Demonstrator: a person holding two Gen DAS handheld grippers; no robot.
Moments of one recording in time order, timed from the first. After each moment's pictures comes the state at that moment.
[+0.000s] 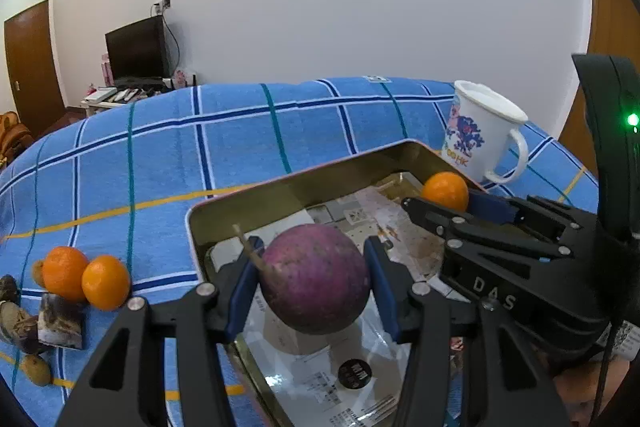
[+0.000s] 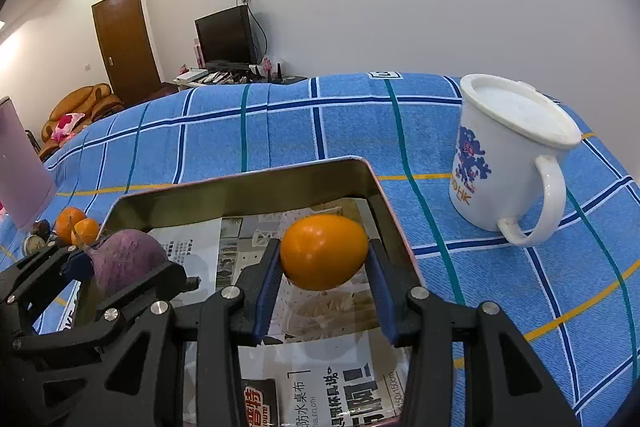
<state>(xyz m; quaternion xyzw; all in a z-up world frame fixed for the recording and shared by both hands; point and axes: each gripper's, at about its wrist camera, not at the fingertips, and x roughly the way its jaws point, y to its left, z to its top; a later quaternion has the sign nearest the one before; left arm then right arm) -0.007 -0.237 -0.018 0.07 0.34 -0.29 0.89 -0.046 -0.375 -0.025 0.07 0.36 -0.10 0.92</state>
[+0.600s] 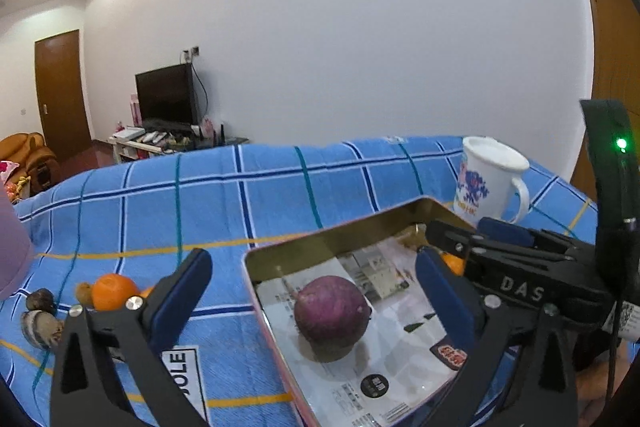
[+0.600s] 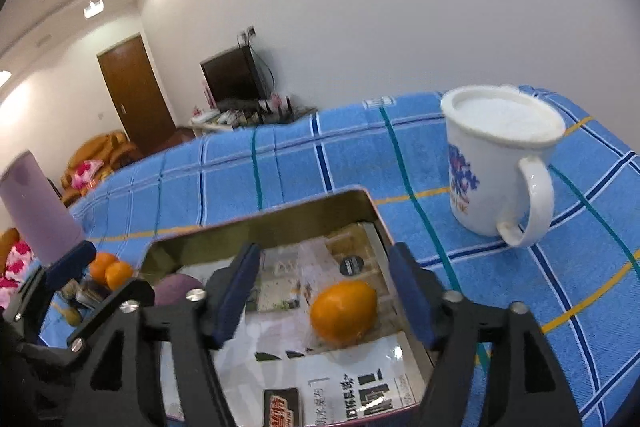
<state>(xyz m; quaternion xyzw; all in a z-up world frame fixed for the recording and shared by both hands) -0.027 -0.209 0.011 0.05 0.24 -0.26 0.94 -0.066 -0.390 -0.009 0.14 0.29 -0.09 0.94</state>
